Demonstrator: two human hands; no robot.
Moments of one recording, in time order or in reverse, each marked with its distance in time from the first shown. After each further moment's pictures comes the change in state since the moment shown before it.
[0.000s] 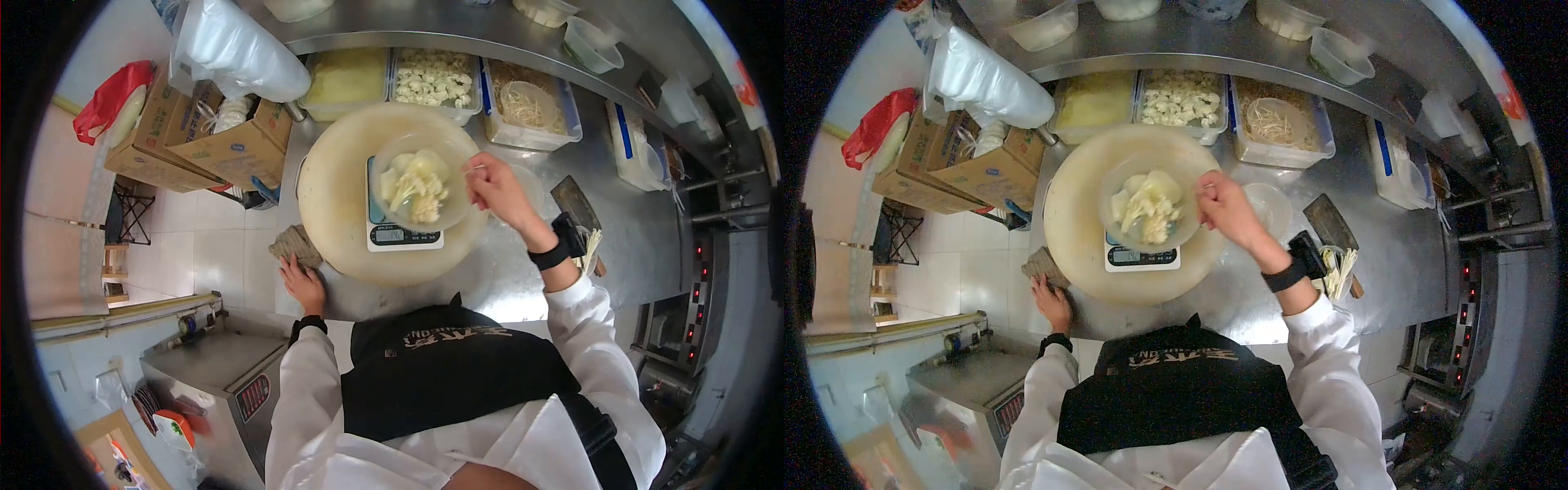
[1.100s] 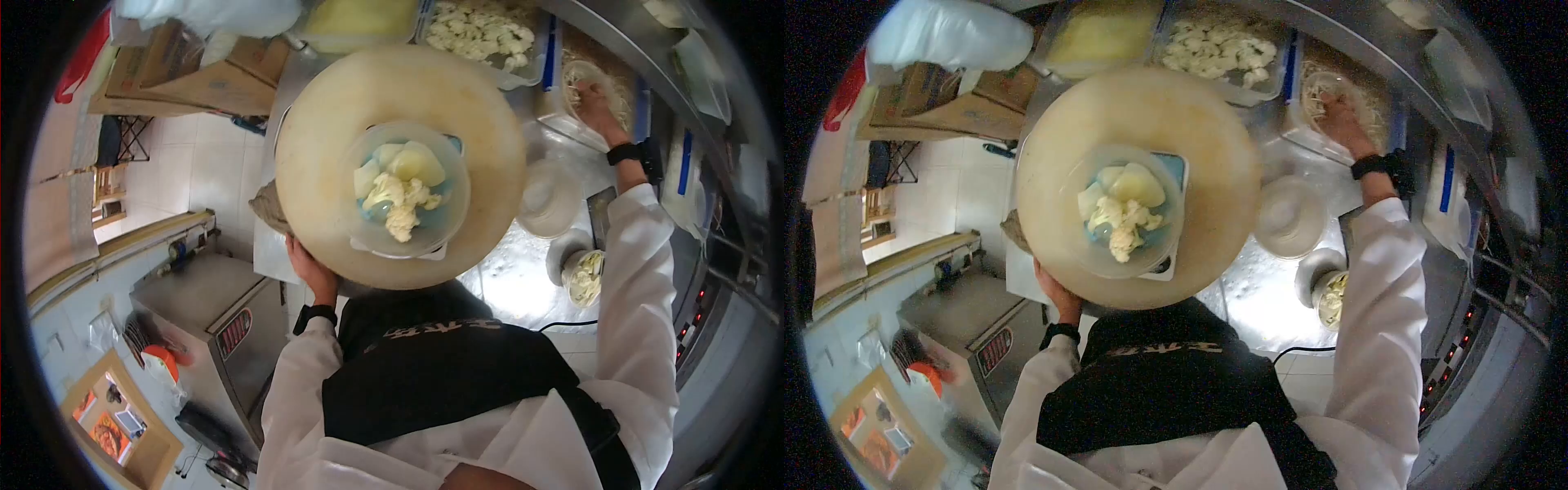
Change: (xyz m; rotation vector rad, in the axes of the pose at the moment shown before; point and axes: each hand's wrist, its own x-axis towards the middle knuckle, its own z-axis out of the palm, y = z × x) left_hand -0.047 0.053 0.011 -0.354 0.120 -0.063; right_hand 0.221 0.183 -0.225 -1.228 -0.085 -0.089
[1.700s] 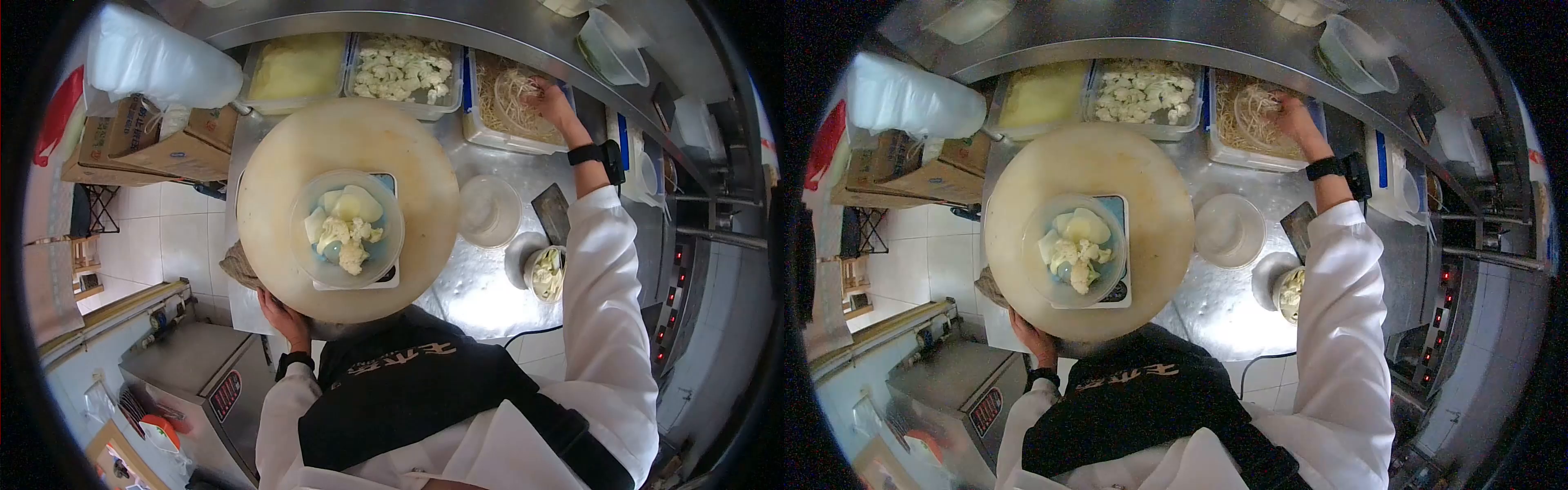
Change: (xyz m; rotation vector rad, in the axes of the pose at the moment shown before) left_hand 0.000 0.000 -0.004 0.133 -0.007 0.118; right_hand -0.033 -0.019 -0.101 0.359 0.111 0.221
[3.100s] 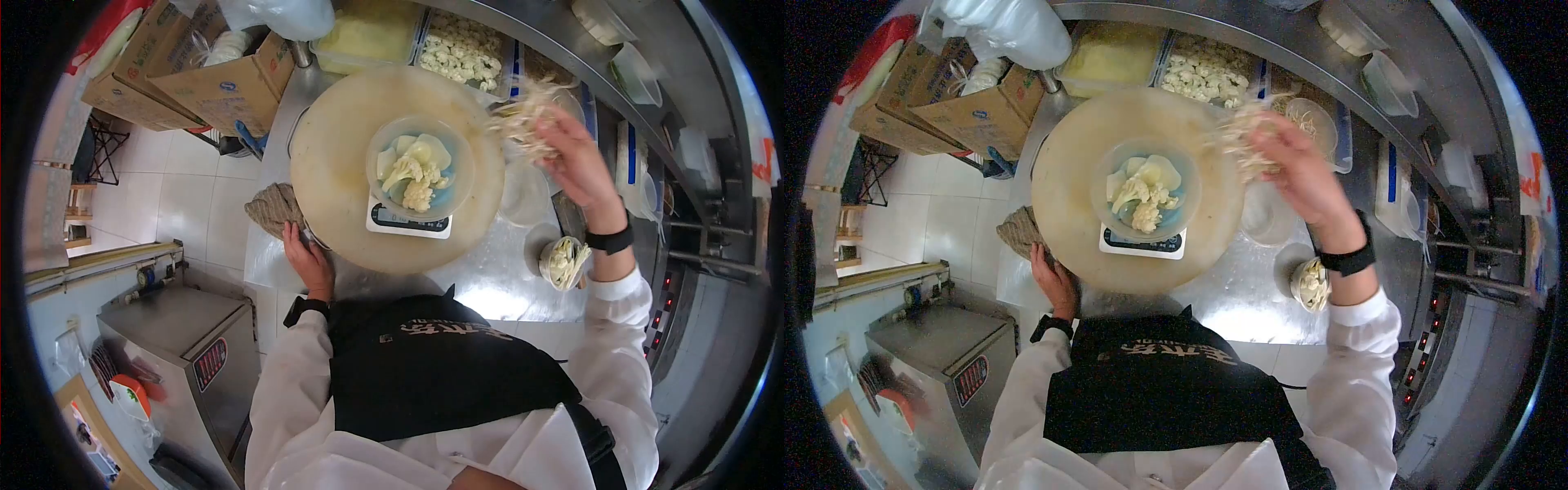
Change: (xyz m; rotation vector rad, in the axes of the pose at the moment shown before) left_hand 0.018 0.005 0.000 -0.126 0.045 0.043; right_hand -0.186 -0.246 0.002 1.054 -0.211 0.085
